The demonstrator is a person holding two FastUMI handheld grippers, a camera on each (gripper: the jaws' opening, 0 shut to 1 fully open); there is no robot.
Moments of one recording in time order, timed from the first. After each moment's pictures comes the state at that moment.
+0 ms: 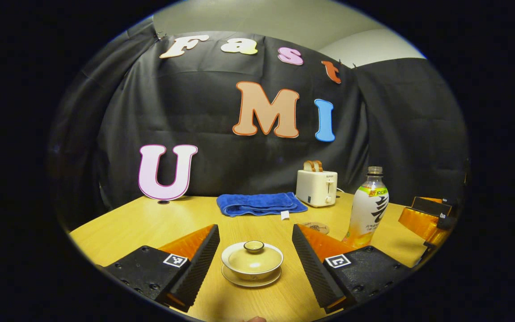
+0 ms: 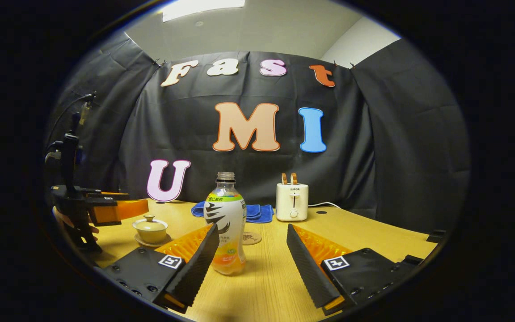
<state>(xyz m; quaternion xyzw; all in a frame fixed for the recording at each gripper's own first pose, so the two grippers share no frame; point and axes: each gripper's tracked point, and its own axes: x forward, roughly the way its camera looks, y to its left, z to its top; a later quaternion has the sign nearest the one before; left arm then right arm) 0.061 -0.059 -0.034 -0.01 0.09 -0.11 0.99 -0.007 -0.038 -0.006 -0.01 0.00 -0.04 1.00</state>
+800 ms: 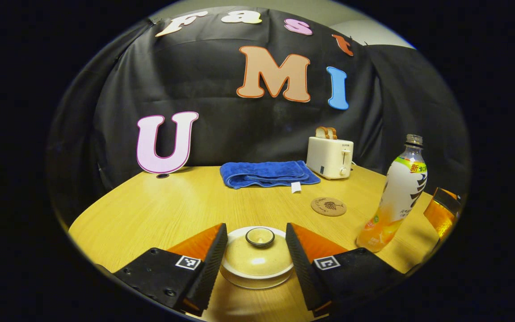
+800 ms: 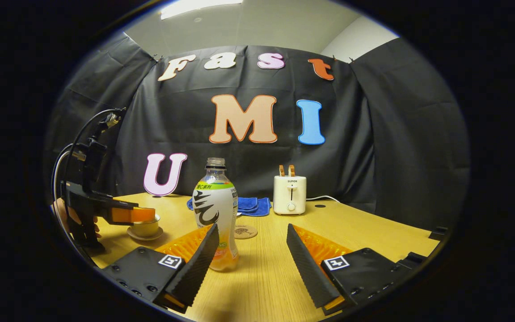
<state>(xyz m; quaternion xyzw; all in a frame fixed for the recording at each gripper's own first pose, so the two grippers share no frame) 0.085 -0.058 -0.084 0.00 0.19 -0.09 0.98 0.001 -0.046 -0.025 -0.01 0.02 -0.04 1.00</state>
